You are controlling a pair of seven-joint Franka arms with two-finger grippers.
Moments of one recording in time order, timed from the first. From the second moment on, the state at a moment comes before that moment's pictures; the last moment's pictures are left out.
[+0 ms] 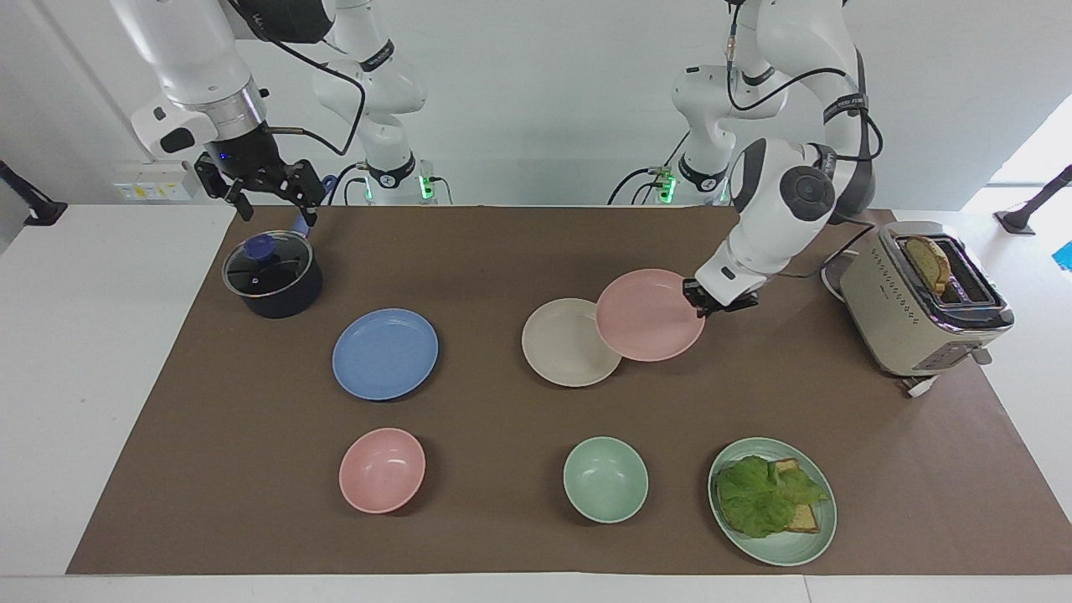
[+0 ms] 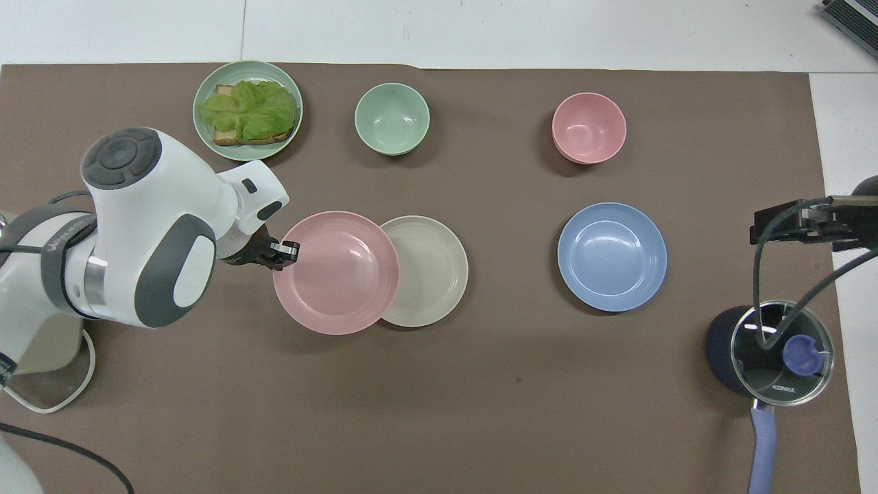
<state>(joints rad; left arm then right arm) -0.21 0.15 -0.12 -1.90 -0.12 1.95 -0.09 -0.07 -0.04 0.08 -1.60 -0.02 1.55 0.11</state>
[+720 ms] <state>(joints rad) -0.35 0.22 -0.13 -1.93 -0.22 2.13 -0.17 -0.07 -0.04 0.08 -1.60 -0.02 1.55 0.11</state>
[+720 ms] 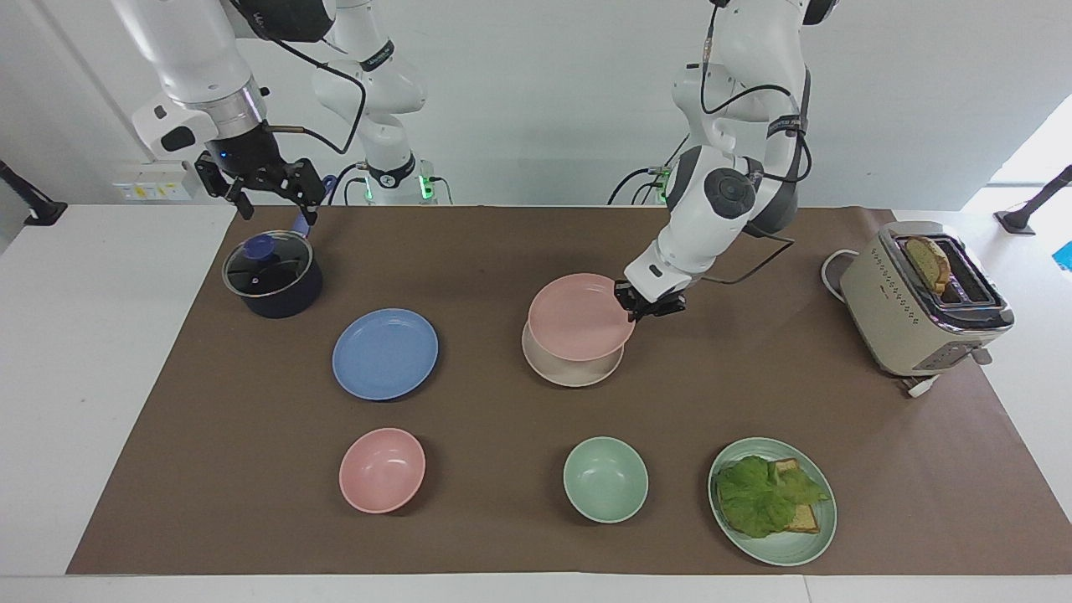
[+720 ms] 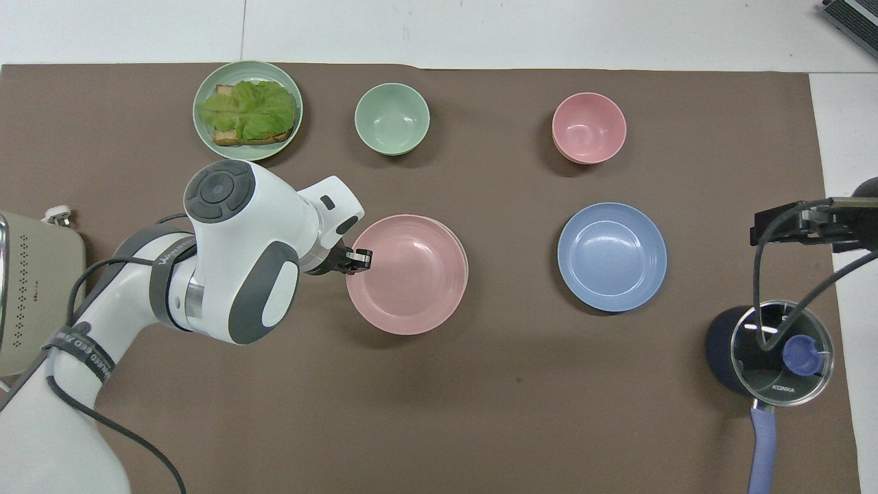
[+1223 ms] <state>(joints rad) -0.36 0.25 -0.13 -1.95 -0.22 2.18 -0.17 -0.07 -0.04 0.08 -1.60 -0.02 1.55 0.11</state>
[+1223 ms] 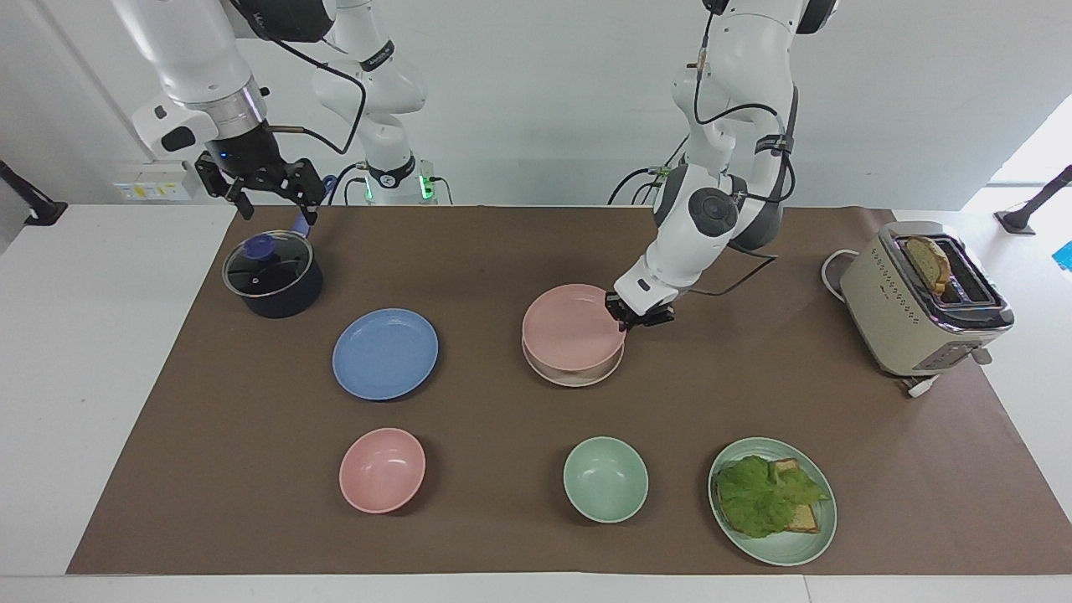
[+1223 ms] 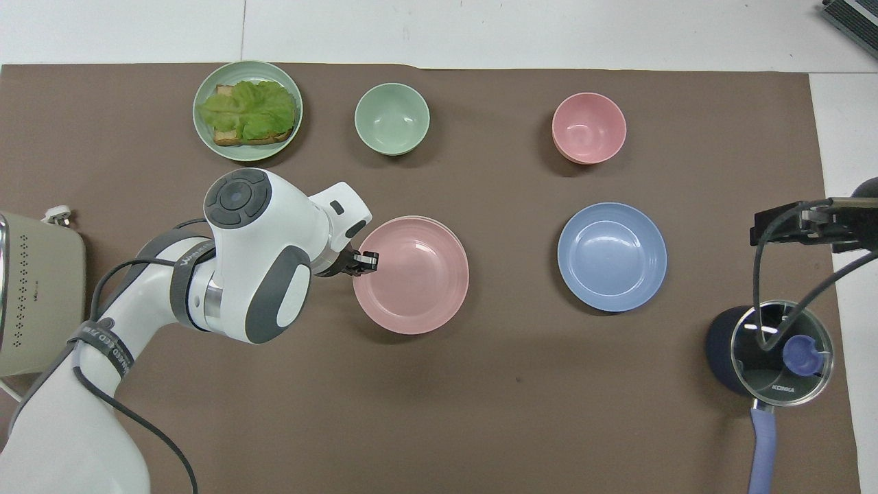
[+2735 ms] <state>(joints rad) -0.04 0.19 -0.08 -1.77 -0.02 1.95 -0.09 -0.07 -0.04 0.08 -1.61 -0.02 1.61 0.09</state>
